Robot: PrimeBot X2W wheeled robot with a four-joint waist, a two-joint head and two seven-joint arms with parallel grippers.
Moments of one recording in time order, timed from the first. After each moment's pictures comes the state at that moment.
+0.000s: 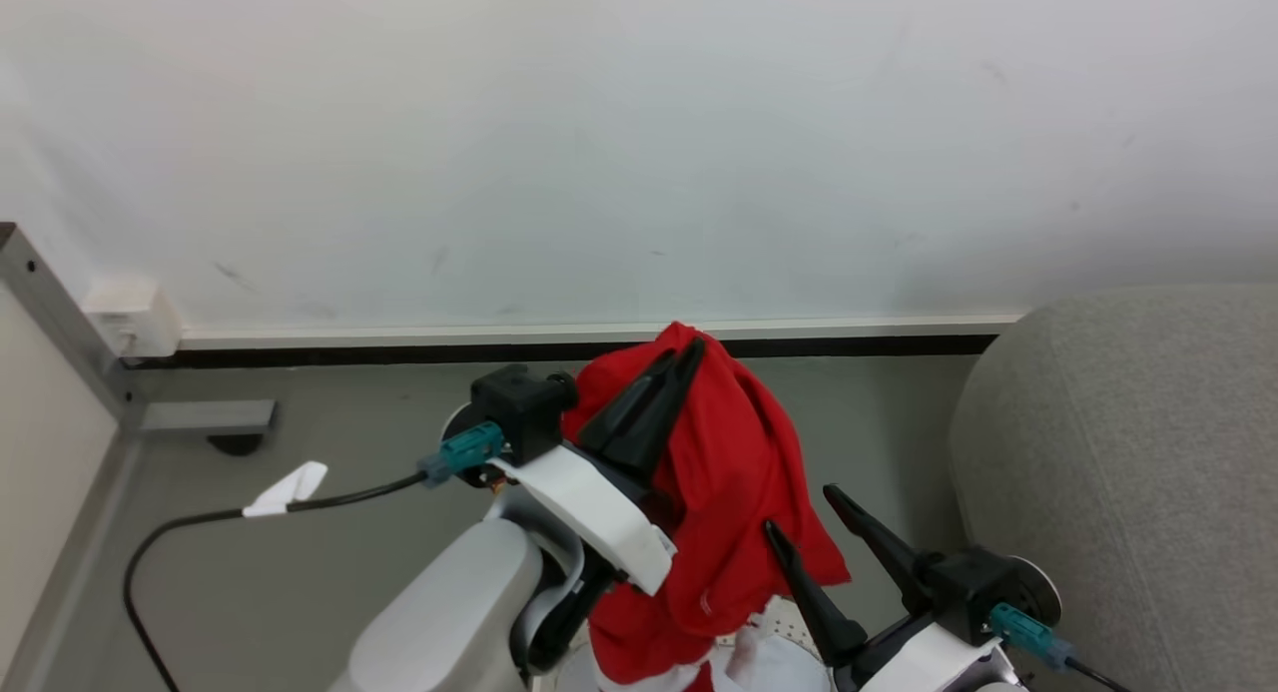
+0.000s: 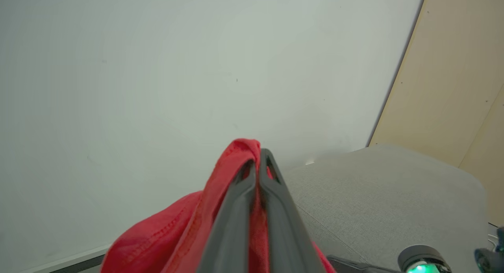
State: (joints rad) left arm -0.61 0.13 -0.69 0.40 -0.60 -0.11 -0.25; right arm -0.33 -0.12 0.60 0.43 0.45 0.13 -0.26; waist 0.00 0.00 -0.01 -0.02
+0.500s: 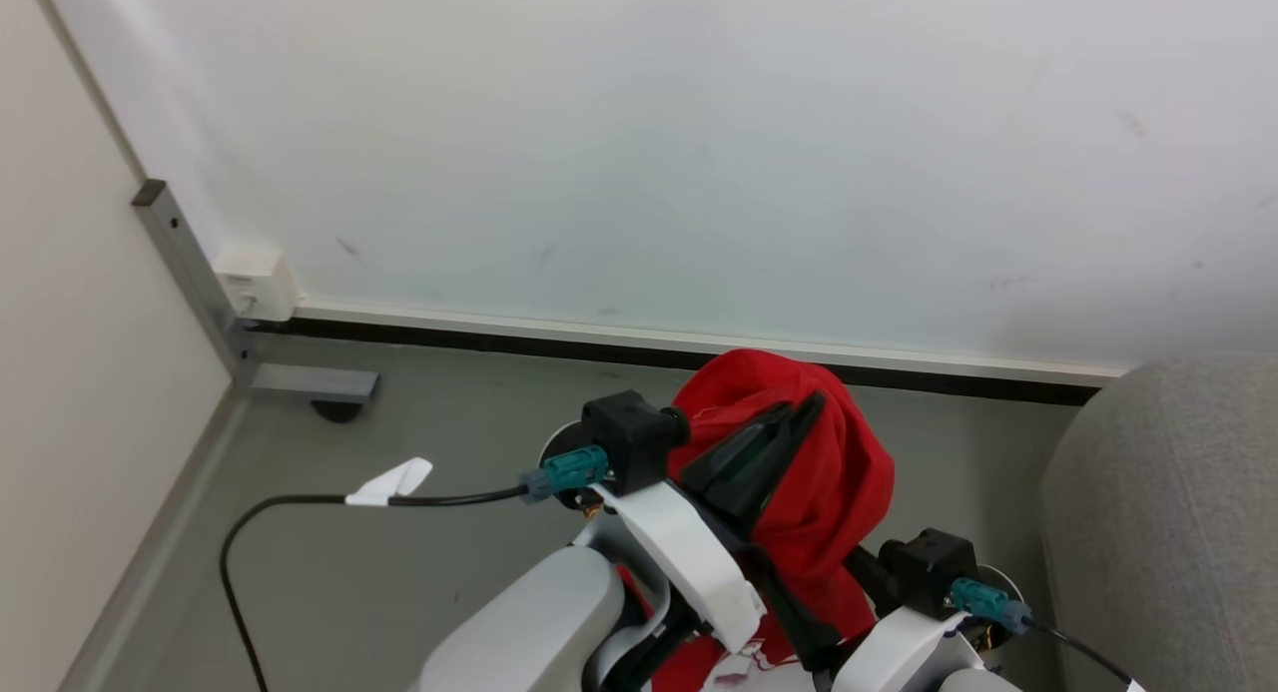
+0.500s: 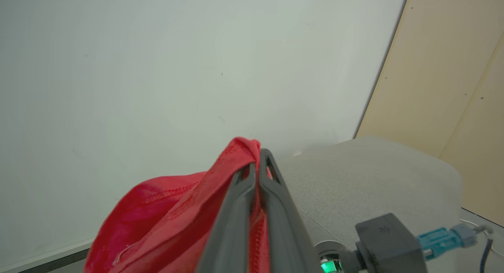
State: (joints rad) left arm -0.63 0.08 -0.83 0.35 -0.64 -0.12 -0.20; right arm -0.45 -0.12 0.80 0.63 0.67 0.13 -0.26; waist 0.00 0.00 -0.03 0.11
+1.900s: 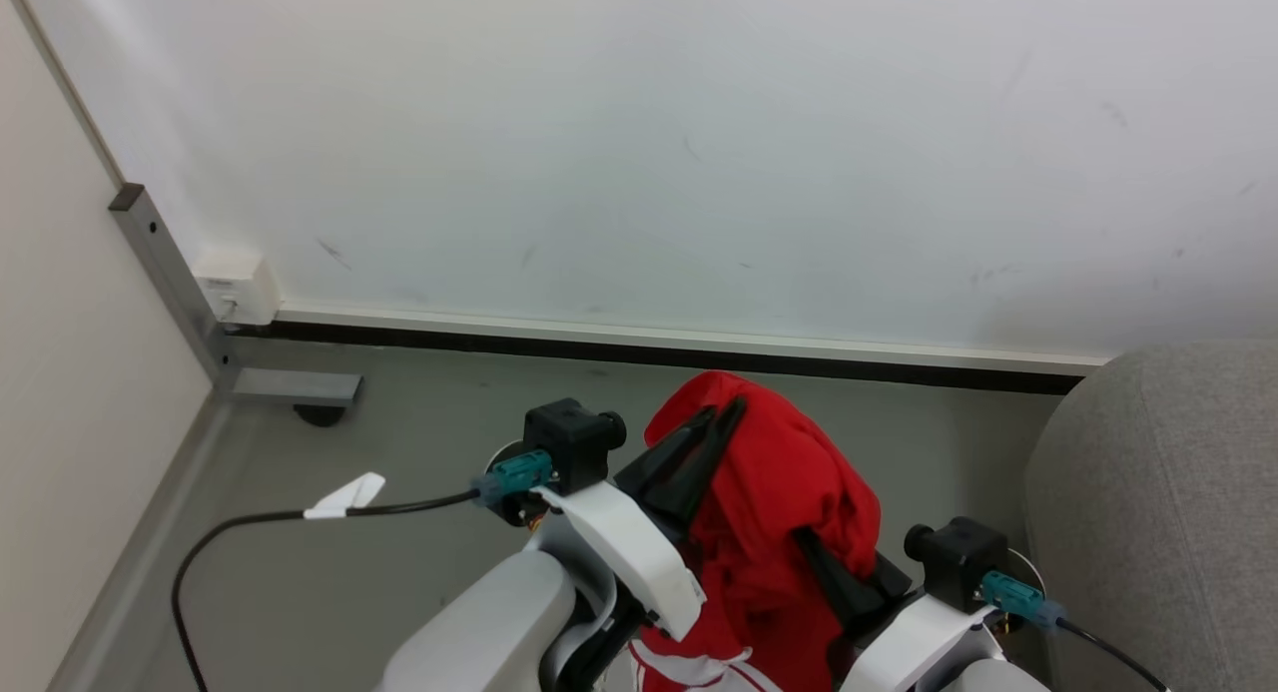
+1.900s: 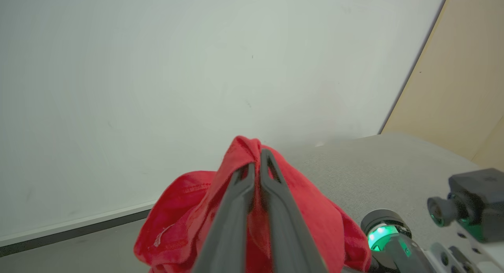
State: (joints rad) left arm -0.63 0.12 -0.83 0.46 -0.69 -0.11 -0.24; right arm -0.43 -0.13 0.72 0.54 0.61 0.13 -0.26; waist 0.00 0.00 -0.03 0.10
